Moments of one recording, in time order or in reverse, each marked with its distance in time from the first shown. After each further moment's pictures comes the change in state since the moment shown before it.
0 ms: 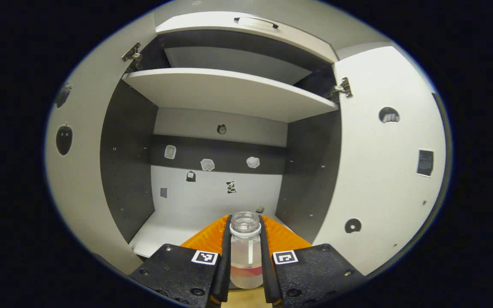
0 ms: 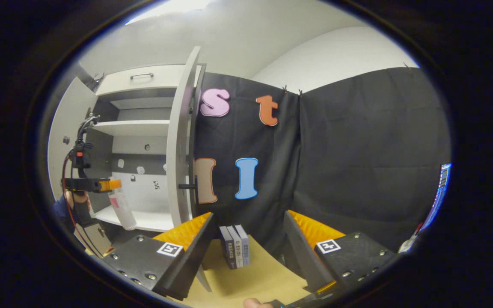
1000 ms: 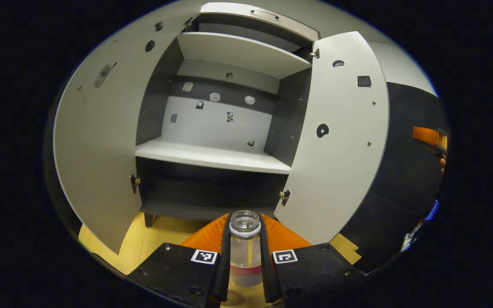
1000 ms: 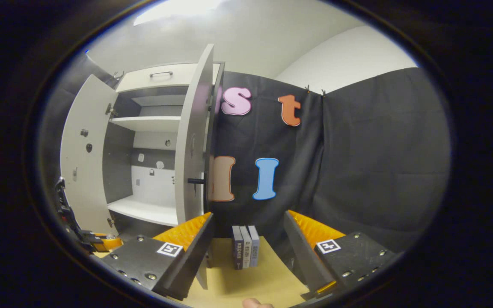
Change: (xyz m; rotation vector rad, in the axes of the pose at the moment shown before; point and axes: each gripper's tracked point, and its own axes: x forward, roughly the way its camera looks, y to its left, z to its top) left arm -0.151 -0.018 -0.222 -0.137 0.208 0.026; right arm 0.023 0.006 -0.008 -0.053 -0.012 0.183
